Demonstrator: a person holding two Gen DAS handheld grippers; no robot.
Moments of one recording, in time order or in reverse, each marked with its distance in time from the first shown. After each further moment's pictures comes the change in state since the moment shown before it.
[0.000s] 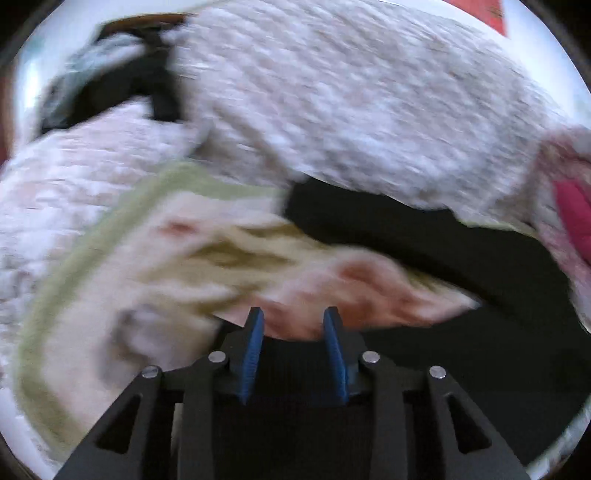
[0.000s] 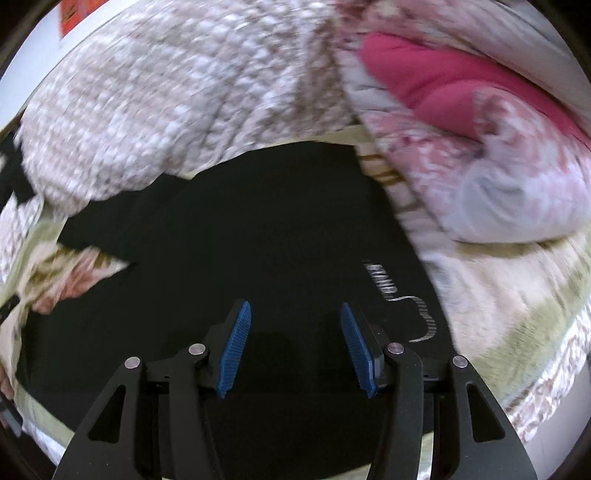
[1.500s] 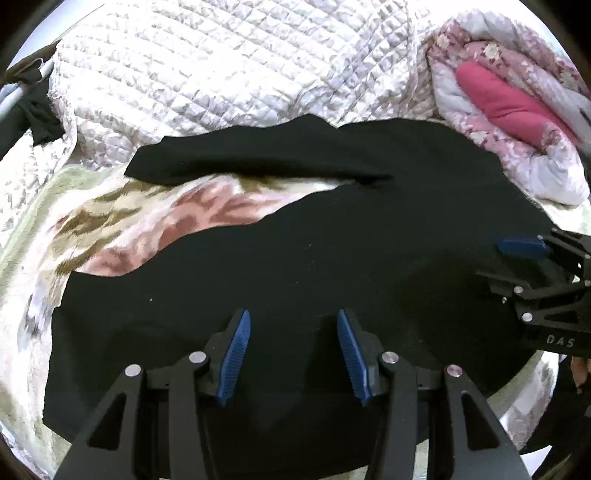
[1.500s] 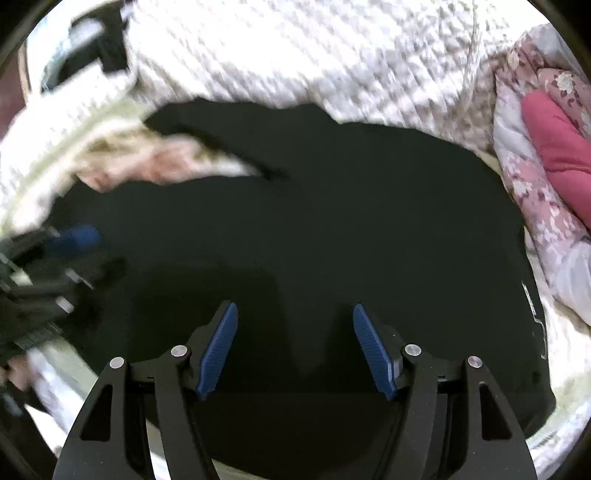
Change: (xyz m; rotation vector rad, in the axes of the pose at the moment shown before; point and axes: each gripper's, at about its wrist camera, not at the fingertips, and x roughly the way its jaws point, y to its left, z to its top) left arm -0.002 -0.111 -0.062 0.270 0.145 -0.143; right arm 0.022 0.102 -0.048 -0.363 0.096 0.117
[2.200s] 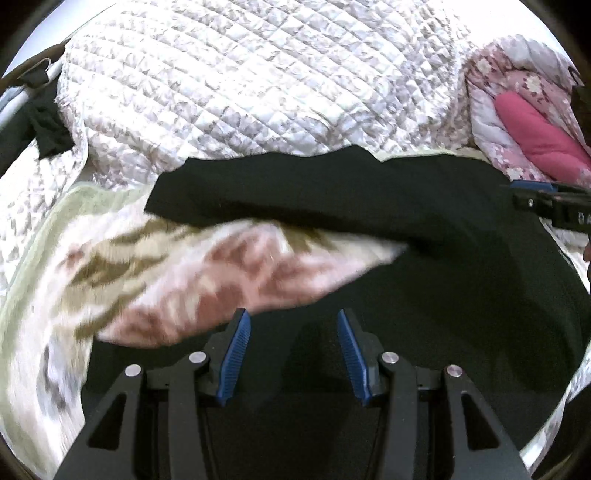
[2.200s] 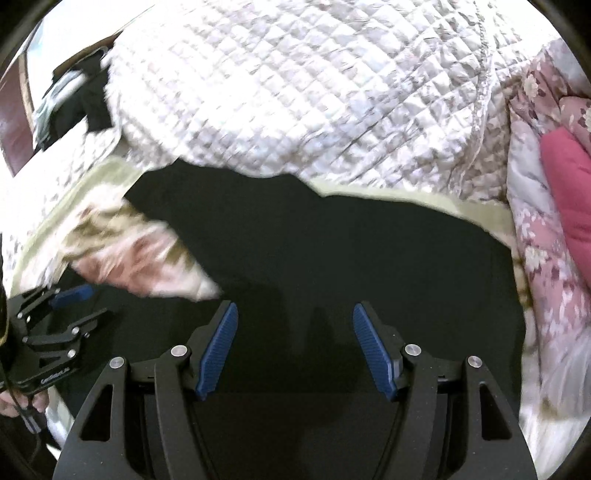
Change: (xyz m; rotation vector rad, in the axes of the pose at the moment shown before) left arm 0.021 0.041 0.066 -0.040 -0.029 0.047; right arm 0.003 -0.058 0.121 0.042 -0.129 0.091
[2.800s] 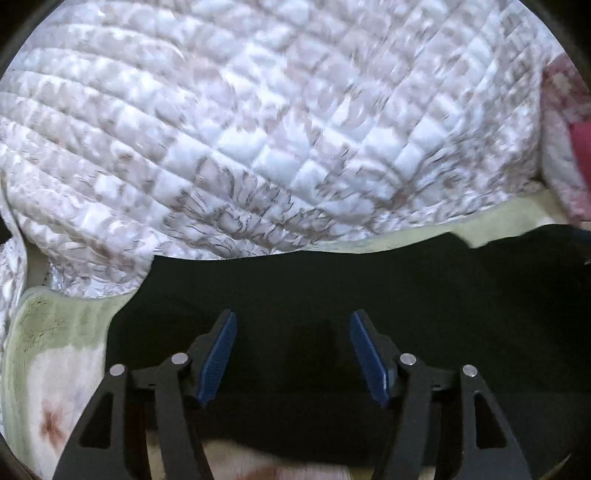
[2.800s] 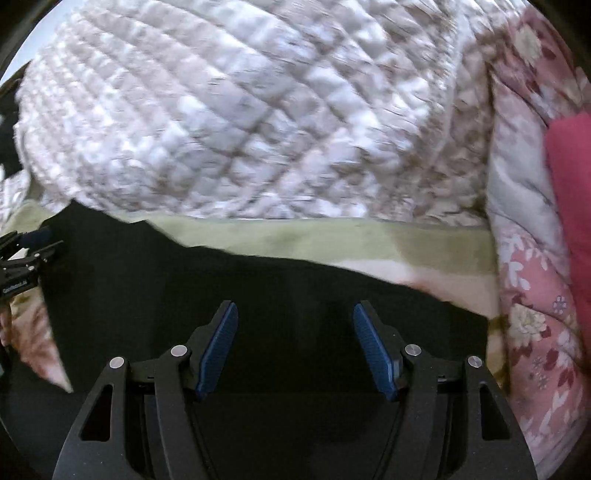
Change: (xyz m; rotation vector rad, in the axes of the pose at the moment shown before) left arm 0.150 0.025 0.146 0.054 0.026 0.057; right arm 0.093 -0.115 0.062 0.098 0.057 -0.146
